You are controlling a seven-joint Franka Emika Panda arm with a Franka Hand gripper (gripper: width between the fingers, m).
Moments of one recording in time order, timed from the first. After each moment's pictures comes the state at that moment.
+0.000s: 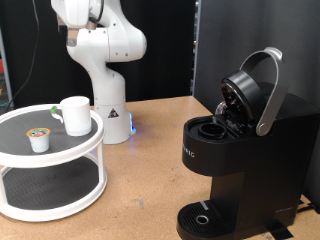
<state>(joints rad) -0.10 -0.71 -0.21 -2.42 -0.25 1.71 -1.11</state>
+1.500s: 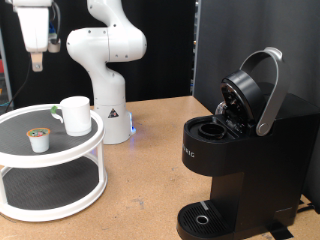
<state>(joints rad) -0.10 -0.57 -0.38 -2.42 -0.25 1.93 -1.22</state>
